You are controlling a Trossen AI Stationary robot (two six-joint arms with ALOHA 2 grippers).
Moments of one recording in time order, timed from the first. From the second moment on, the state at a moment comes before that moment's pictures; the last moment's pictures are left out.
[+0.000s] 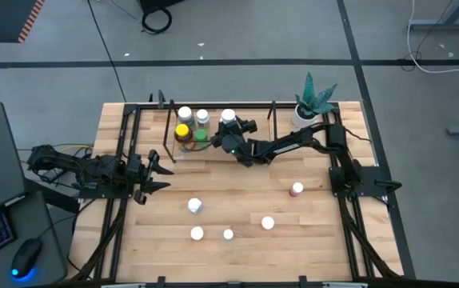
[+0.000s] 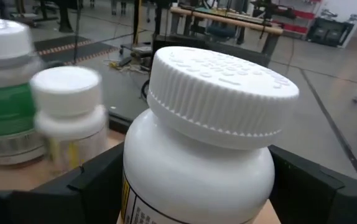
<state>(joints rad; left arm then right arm) -0.22 0.18 0.01 0.32 -0.11 -0.12 -0.15 2.09 1.25 0.46 1.07 0.23</state>
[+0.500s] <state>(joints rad) -0.22 0.18 0.01 0.32 -0.11 -0.12 -0.14 2.12 1.25 0.52 1.08 0.18</state>
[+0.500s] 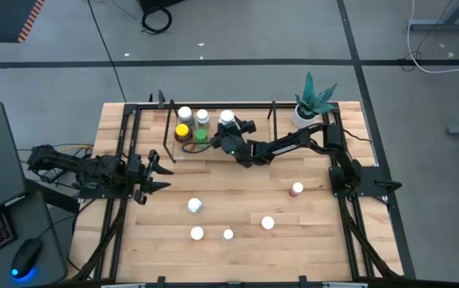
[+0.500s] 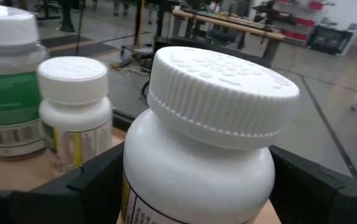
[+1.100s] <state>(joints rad) -0.22 0.18 0.01 0.32 -0.11 -0.12 -0.13 2.07 1.27 0.52 1.01 0.07</state>
